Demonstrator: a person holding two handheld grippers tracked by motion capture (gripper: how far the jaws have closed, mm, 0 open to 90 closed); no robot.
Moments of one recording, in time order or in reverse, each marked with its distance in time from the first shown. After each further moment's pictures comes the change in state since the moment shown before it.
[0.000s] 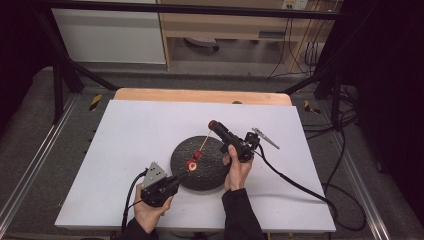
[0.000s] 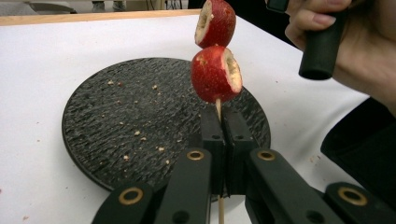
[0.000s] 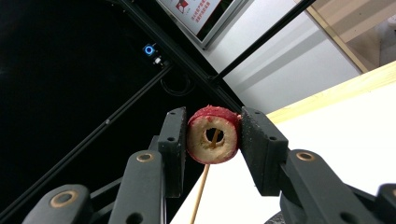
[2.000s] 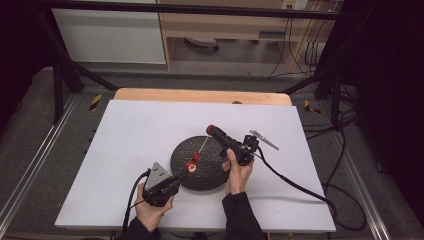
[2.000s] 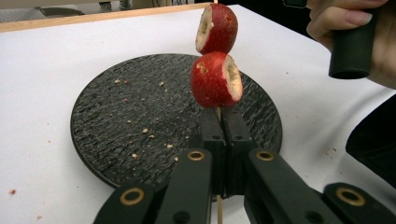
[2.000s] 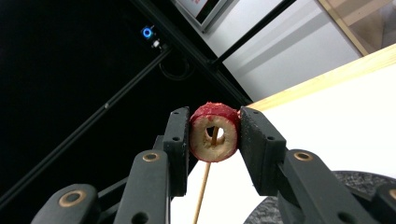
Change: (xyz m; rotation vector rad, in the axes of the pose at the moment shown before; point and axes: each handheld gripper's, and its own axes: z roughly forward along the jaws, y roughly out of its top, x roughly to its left) left arm -0.001 -0.003 0.003 0.022 0.035 0.058; right arm 0.005 -0.005 -0.006 0.075 -0.005 -0.009
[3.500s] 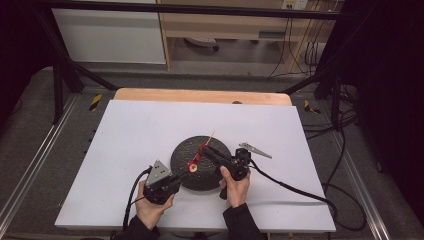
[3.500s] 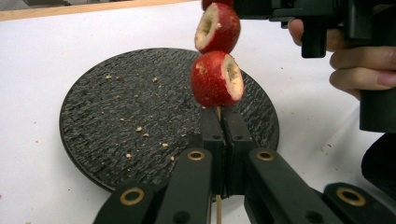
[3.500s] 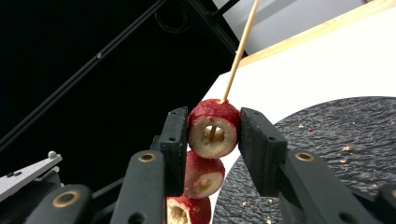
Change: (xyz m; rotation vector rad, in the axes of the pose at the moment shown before) left arm 0.006 0.003 0.005 0.027 -0.037 -0.009; right arm 0.008 -0.033 -0.012 0.185 -0.014 -0.047
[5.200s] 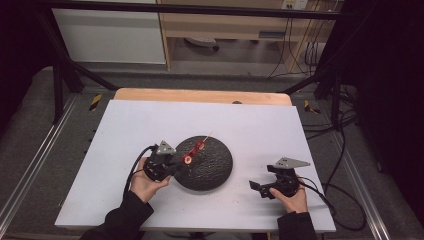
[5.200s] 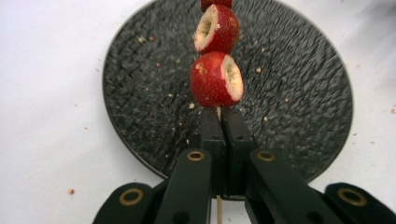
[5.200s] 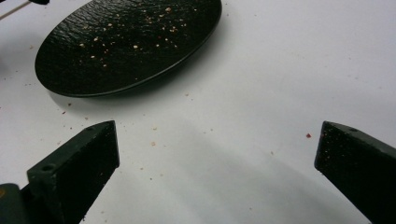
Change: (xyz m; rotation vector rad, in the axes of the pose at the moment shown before) left arm 0.041 0.039 0.032 0.355 0.029 0.056; right arm -0.076 0.014 -0.122 0.432 -0.303 -0.475
